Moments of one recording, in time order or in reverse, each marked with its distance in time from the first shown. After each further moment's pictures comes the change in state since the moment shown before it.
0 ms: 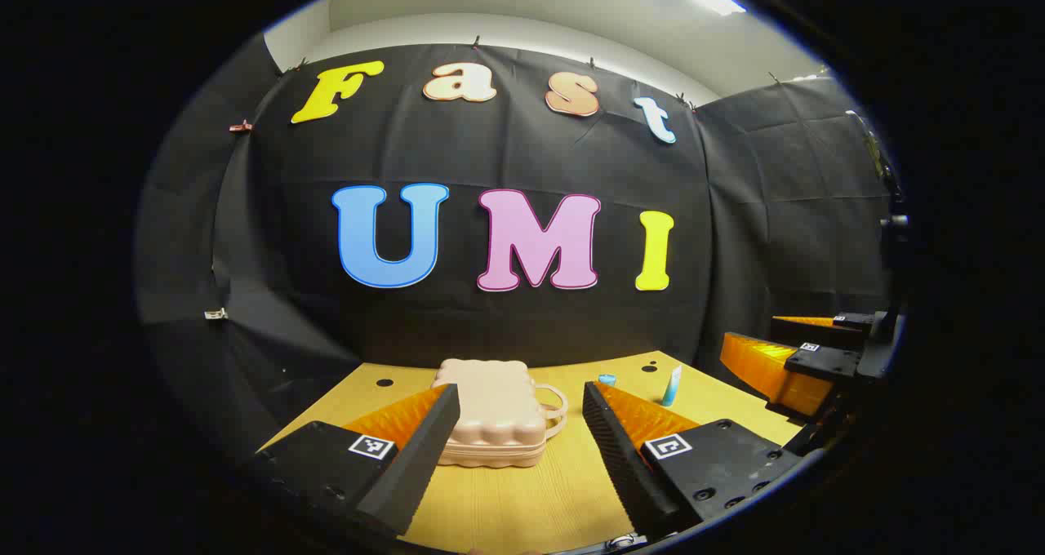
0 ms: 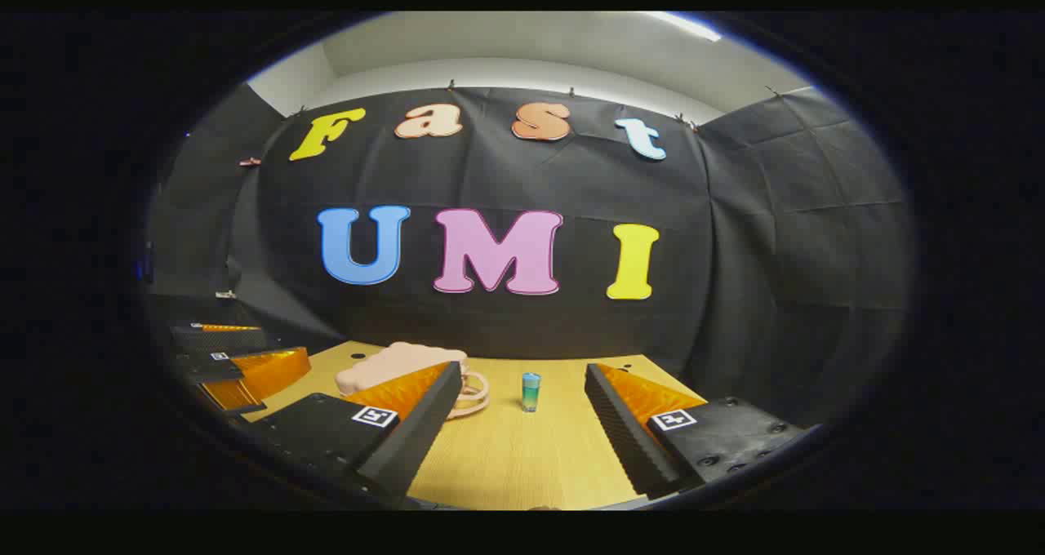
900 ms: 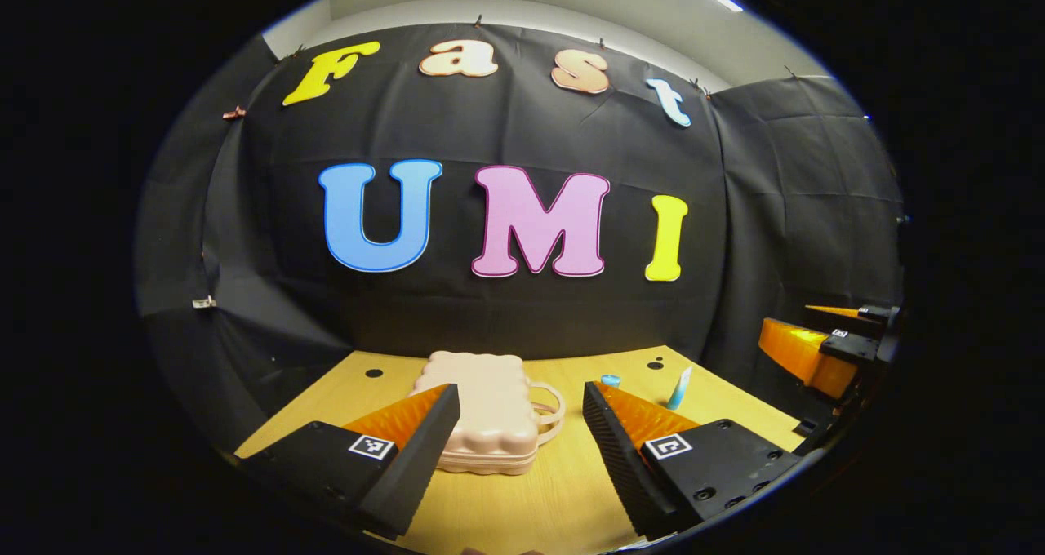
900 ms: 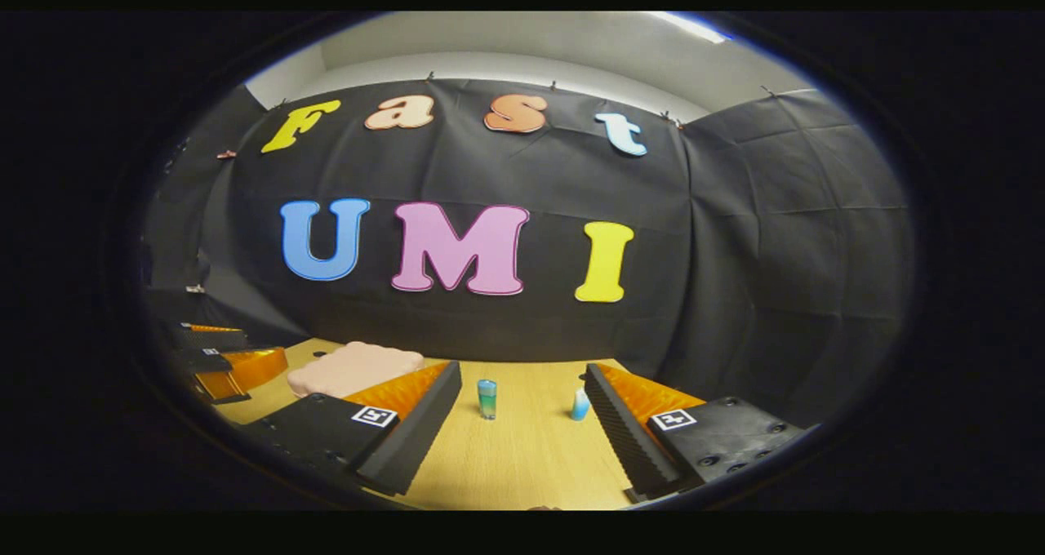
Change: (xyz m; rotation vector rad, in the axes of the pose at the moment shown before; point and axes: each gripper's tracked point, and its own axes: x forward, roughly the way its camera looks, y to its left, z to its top) left arm 0.078 -0.020 -0.006 -0.038 0.075 0.016; right arm 0.056 -0.057 0.008 -0.031 0.004 -0.062
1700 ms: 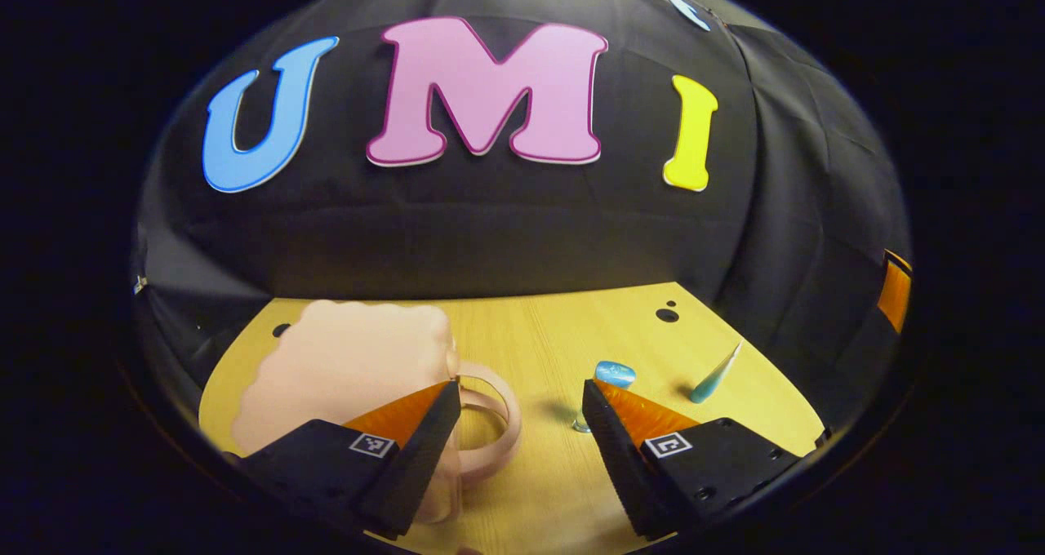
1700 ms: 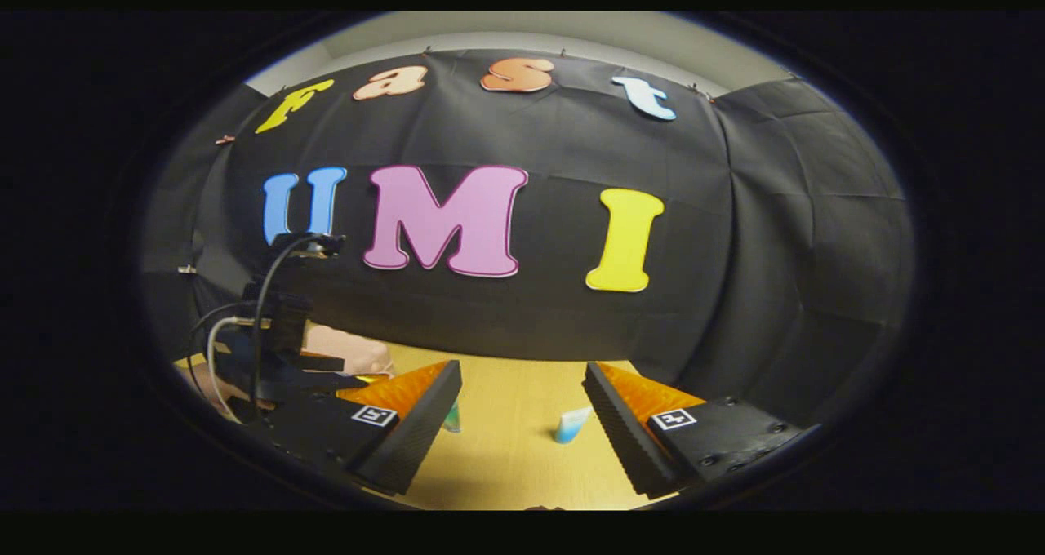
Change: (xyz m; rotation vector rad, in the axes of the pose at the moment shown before) left arm 0.258 -0.078 -0.123 0.028 0.394 -0.050; right arm 0.147 -0.060 -0.057 -0.022 0.109 0.101
